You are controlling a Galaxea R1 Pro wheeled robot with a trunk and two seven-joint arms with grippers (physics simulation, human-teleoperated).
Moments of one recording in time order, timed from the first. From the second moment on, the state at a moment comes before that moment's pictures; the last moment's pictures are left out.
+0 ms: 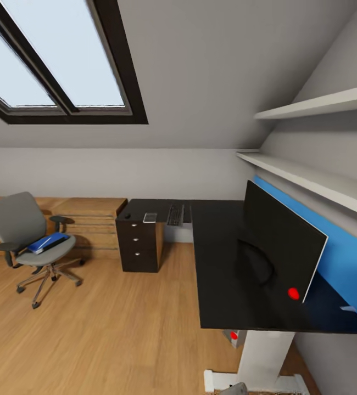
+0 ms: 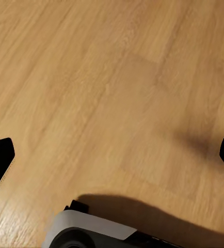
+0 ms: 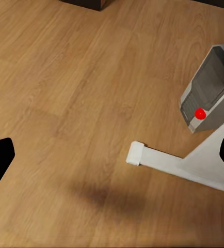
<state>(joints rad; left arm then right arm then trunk) -0.06 0.02 -0.16 -0.11 0.59 -0.57 -0.11 -0.37 0.14 0.28 0.02 0.07 -0.60 -0.13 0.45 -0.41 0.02</state>
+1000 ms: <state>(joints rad) -0.06 0.03 -0.16 -0.11 0.59 -0.56 -0.11 -0.36 0.01 0.28 0.02 0.08 -0.50 -0.19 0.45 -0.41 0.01</state>
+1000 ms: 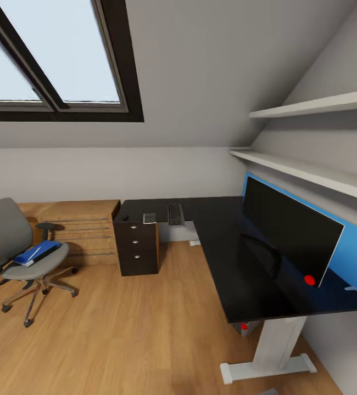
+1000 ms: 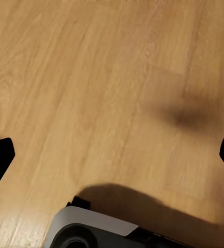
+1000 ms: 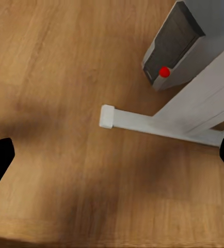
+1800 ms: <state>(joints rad) -0.06 0.03 -0.15 -0.11 0.60 -0.57 -0.11 -0.19 -0.05 0.28 0.02 0.08 -0.77 -0.15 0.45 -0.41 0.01</state>
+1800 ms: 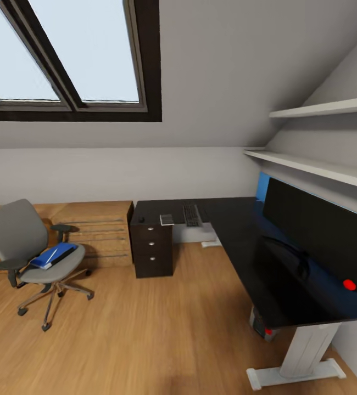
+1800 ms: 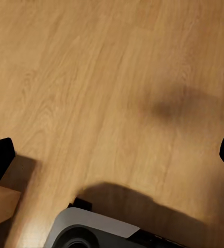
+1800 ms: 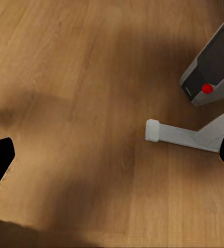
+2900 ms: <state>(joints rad) -0.06 0.03 -0.16 -0.11 0.59 -0.57 -0.11 -0.18 -0.03 0.28 0.02 0.07 -0.89 -0.14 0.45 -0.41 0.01</state>
